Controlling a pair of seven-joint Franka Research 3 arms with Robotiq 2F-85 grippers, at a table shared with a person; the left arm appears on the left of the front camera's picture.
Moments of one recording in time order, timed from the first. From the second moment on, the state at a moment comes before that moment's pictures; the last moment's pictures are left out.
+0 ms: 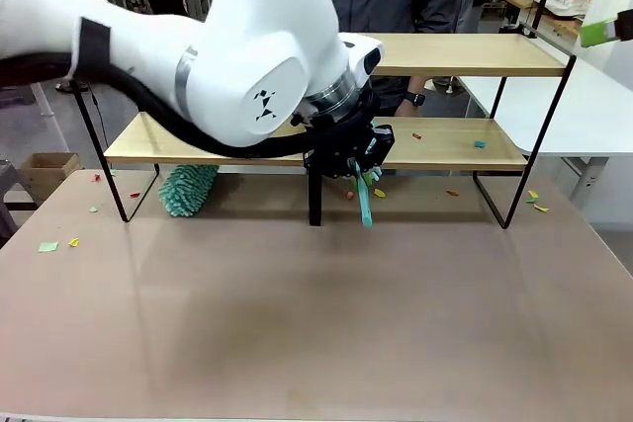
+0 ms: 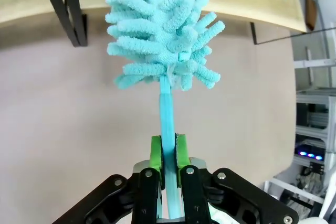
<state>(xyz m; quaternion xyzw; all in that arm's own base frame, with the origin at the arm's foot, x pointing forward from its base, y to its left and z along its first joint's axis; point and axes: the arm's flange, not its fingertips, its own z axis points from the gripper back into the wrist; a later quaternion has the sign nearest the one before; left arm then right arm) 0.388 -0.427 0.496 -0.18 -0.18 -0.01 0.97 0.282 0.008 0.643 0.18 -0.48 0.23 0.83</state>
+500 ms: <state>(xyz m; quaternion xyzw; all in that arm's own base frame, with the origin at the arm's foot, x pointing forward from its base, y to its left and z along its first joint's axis) 0.393 -0.500 0.489 -0.17 -0.14 -0.06 0.97 0.282 0.008 0.643 0.18 -0.48 0.23 0.83</state>
